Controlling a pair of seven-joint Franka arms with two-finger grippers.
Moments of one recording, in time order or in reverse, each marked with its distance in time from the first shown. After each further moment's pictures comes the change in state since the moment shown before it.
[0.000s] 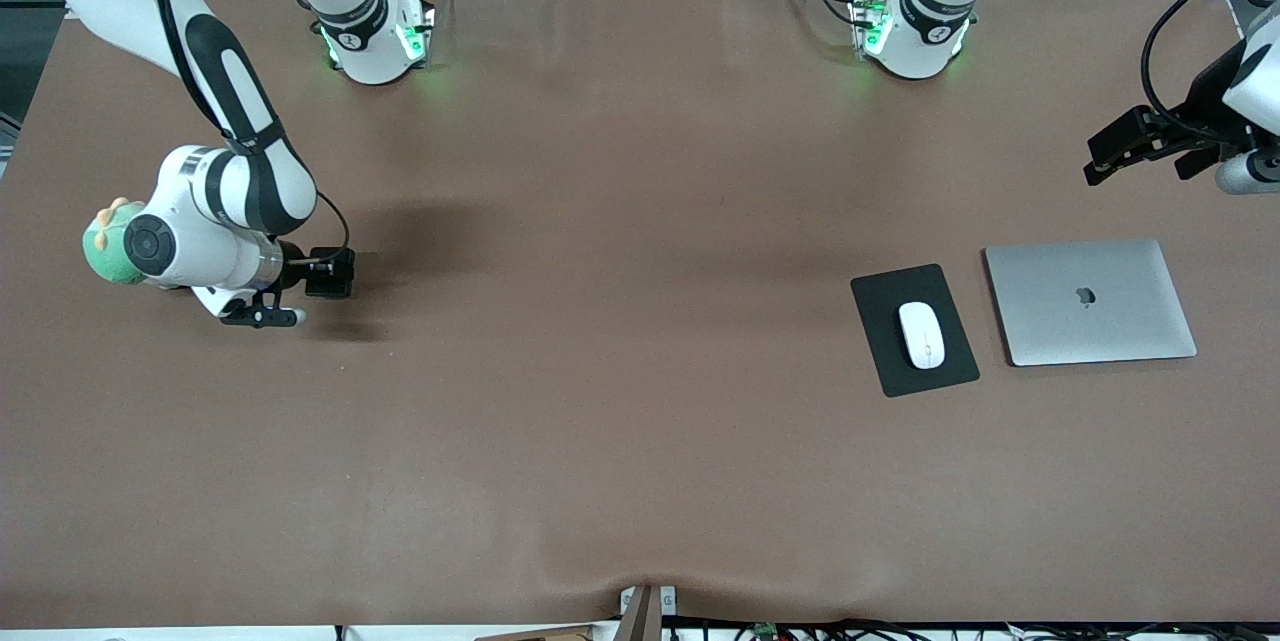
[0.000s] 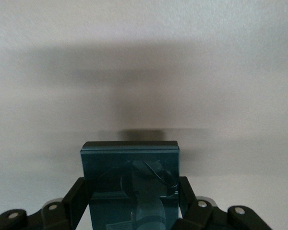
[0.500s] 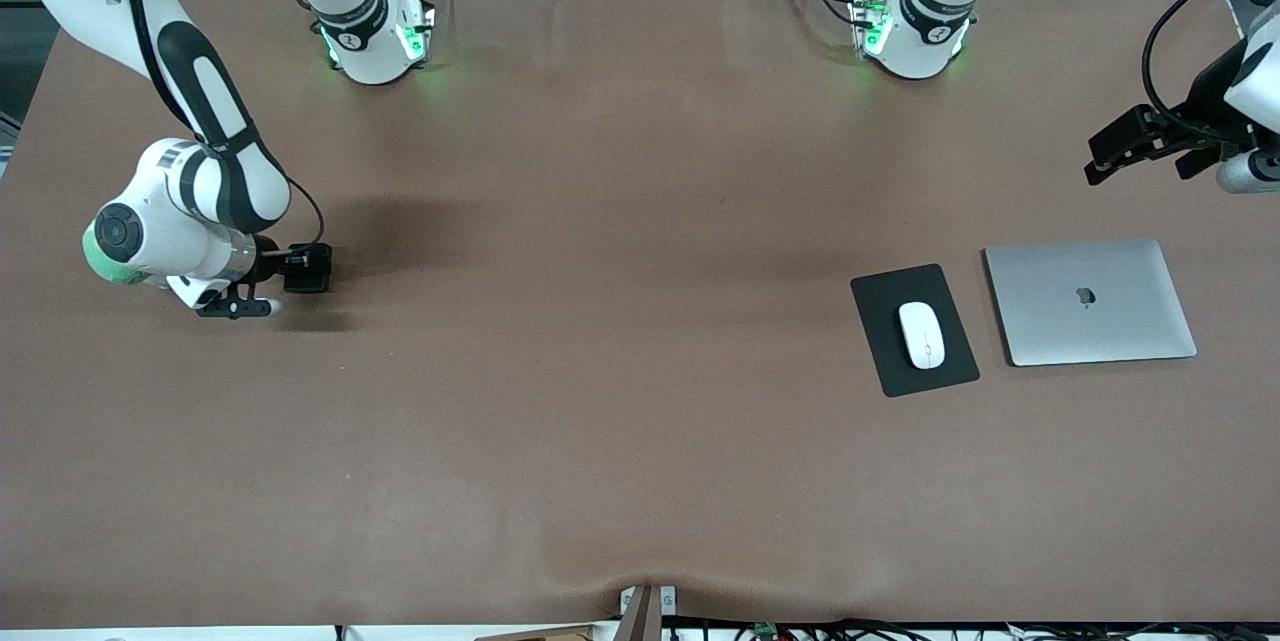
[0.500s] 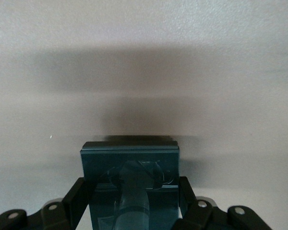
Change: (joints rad) left arm 0.000 -0.001 0.000 0.001 0.000 0.000 0.000; right arm -0.085 0.013 0.003 -0.038 -0.001 0.067 -0.110
